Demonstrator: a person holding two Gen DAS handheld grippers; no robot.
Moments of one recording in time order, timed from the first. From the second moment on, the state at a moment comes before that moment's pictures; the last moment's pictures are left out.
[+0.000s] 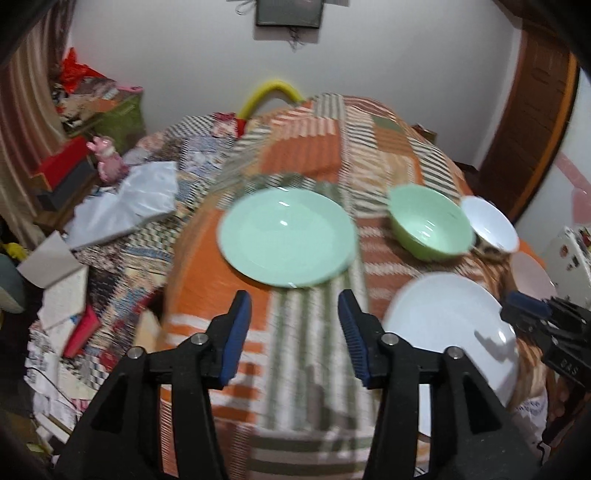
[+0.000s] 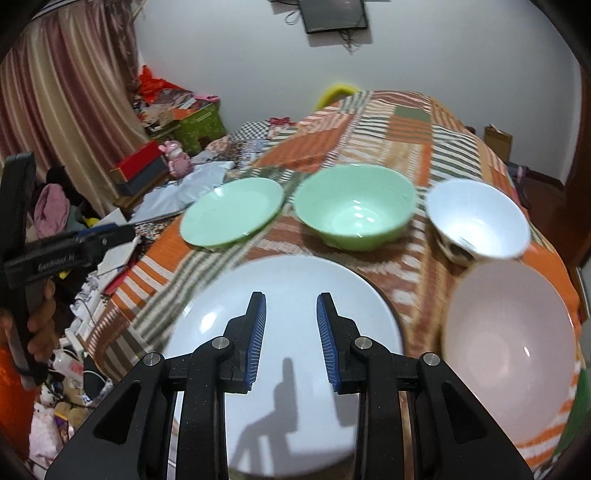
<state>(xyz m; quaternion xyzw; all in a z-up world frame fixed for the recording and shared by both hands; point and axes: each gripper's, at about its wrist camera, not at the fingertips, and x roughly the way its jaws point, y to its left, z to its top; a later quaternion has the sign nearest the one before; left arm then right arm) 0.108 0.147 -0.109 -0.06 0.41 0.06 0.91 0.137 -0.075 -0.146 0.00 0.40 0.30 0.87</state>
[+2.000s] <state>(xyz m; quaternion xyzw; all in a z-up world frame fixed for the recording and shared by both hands) 0.142 0.242 -0.215 -0.11 0.50 -0.02 0.86 0.216 0.064 -0.211 -0.07 0.54 0.35 0.76</state>
